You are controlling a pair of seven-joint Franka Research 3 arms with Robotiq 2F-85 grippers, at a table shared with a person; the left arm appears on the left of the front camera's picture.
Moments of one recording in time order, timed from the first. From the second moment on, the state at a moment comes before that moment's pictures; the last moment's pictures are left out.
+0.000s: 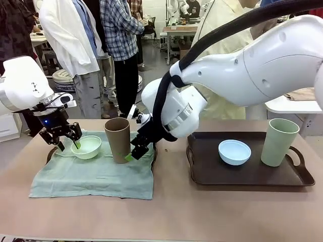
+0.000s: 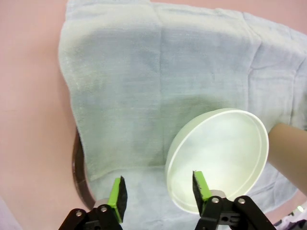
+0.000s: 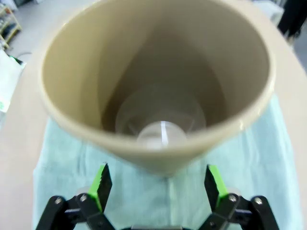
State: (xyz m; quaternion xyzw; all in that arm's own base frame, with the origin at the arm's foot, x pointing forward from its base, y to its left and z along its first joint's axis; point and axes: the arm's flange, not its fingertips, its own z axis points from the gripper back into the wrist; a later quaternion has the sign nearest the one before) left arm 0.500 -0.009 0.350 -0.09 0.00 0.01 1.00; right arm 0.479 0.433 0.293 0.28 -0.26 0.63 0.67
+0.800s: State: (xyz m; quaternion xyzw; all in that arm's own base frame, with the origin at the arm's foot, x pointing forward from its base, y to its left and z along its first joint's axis) left arm 0.469 -0.015 0.430 0.03 -0.03 -0.07 1.00; right arm 0.440 0.350 0.426 0.15 -0.18 0.47 0.85
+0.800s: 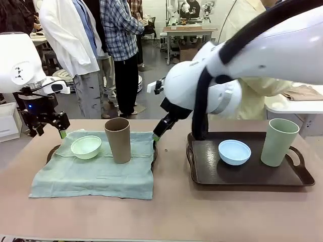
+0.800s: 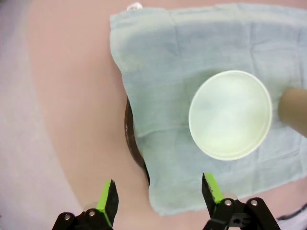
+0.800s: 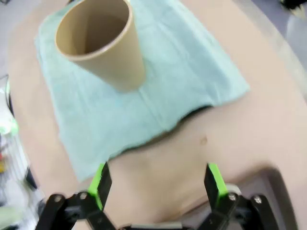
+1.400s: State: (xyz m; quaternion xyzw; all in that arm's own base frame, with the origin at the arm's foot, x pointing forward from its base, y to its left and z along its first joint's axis) left arm 0.433 -0.056 0.513 0.06 -0.04 -0.07 1.00; right arm 0.384 0.360 0.531 0.01 -0.05 0.34 0.94
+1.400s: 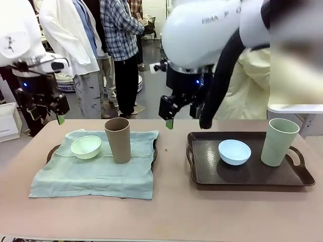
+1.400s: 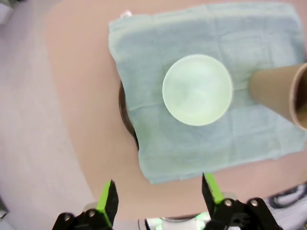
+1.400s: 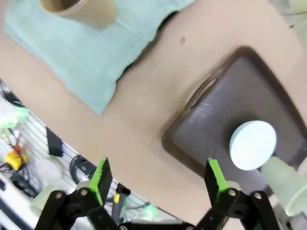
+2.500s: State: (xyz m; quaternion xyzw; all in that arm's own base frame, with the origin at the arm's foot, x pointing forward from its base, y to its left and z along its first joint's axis) left arm 0.422 -0.055 0.552 0.03 -0.03 -0.07 1.00; right arm 0.374 0.380 0.563 0.00 -0.07 0.34 0.94
